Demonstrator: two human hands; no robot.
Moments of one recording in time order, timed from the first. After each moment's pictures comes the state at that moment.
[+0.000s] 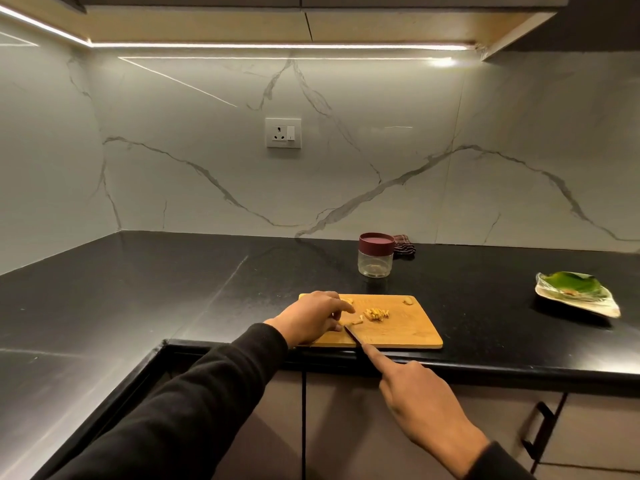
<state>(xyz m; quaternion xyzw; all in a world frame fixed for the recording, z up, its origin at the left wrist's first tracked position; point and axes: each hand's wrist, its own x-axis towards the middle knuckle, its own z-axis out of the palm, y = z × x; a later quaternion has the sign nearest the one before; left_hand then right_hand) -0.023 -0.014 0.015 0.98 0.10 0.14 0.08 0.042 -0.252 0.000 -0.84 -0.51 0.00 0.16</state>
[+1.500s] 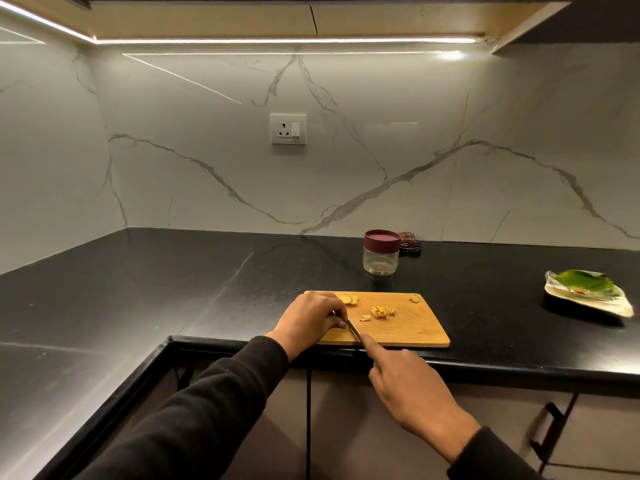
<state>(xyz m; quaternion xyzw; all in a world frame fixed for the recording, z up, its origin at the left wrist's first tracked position) -0.038 -0.018 0.000 0.95 0.11 0.28 0.07 0.039 -0.231 -0.001 -0.83 -0.53 0.02 0.20</state>
